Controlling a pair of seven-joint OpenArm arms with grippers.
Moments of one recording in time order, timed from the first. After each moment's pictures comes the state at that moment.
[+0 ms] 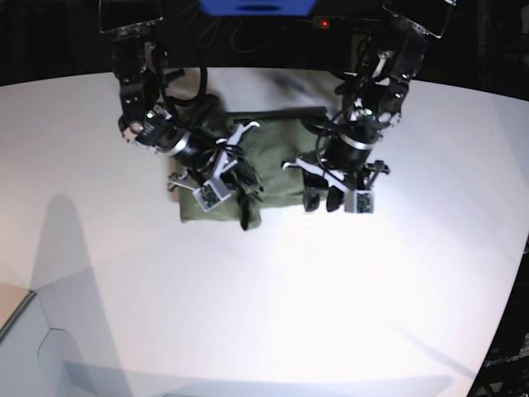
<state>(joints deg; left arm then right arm) 6.7 -13.5 21.8 93.8 -27.9 11.2 14.1 -6.4 2.0 -5.5 92.6 8.5 33.7 -30.4</state>
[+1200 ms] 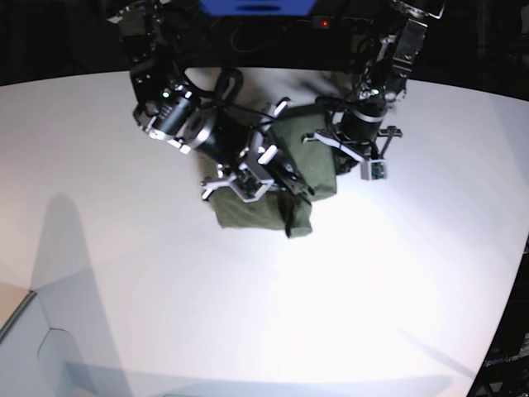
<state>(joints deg) 12.2 -12.2 16.6 85.5 -27.5 11.2 12.3 -8.9 1.4 -16.2 107.6 8.5 33.9 -31.0</state>
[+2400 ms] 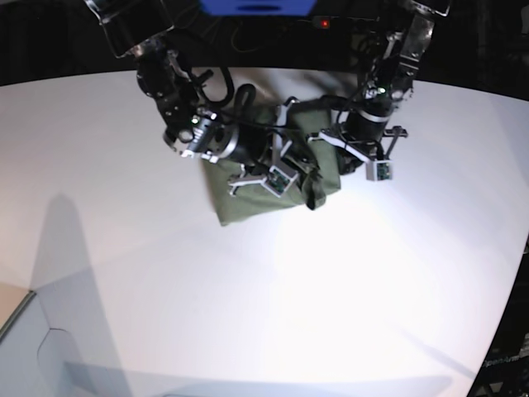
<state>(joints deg) 13.0 -13.8 16.1 89.4 -27.8 11.2 14.5 0.2 4.6 -25.2 88.4 8.5 33.9 -30.4</state>
